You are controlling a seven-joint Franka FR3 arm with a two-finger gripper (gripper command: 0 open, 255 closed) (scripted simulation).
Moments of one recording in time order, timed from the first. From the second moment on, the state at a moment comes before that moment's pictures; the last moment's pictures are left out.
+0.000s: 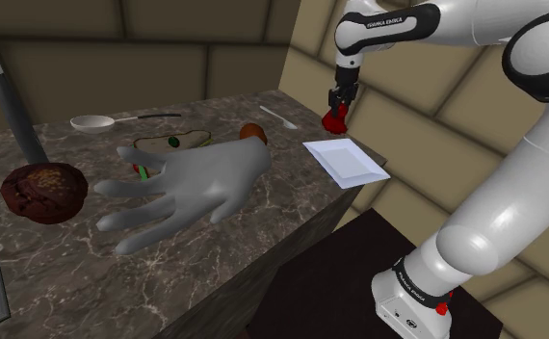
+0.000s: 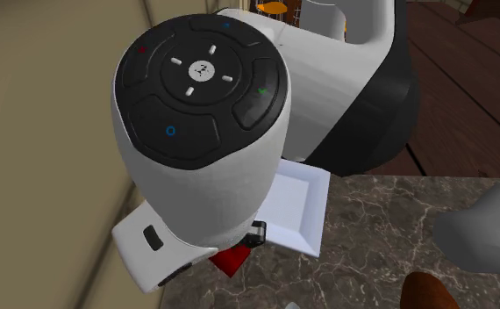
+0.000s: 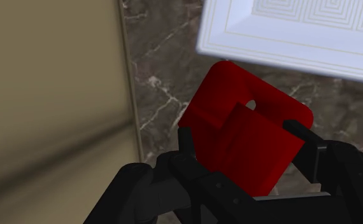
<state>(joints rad) -0.09 0.11 -0.14 -1.85 -0.18 1.80 -0.22</state>
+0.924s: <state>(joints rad) -0.07 0.01 -0.13 -1.82 -0.18 1.66 -0.22</state>
